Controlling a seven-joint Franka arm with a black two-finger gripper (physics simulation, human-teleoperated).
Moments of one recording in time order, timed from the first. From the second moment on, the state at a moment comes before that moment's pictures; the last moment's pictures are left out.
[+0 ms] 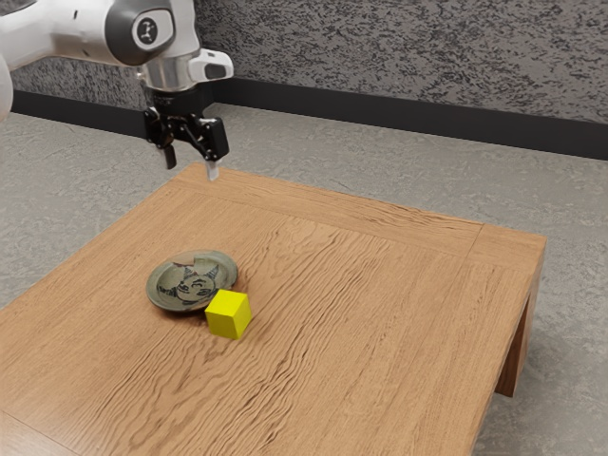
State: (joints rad) arm 0.04 0.16 -0.04 -1.47 0.03 1.57 0.01
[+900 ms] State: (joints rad) arm 0.02 0.35 -0.01 -1.50 -0.21 1.69 -0.91
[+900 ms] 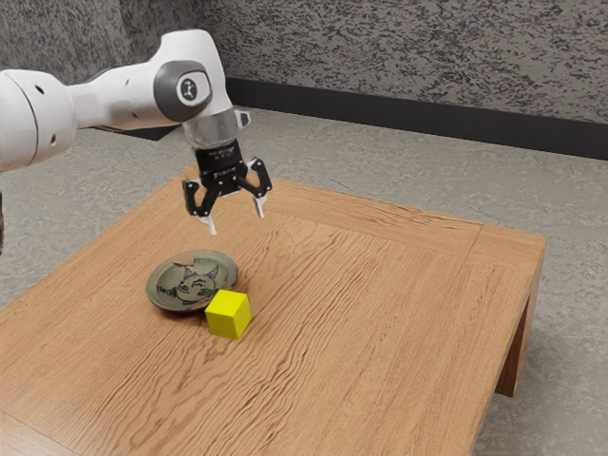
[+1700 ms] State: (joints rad) arm -0.43 0.61 0.53 -1.51 -0.44 1.93 -1.51
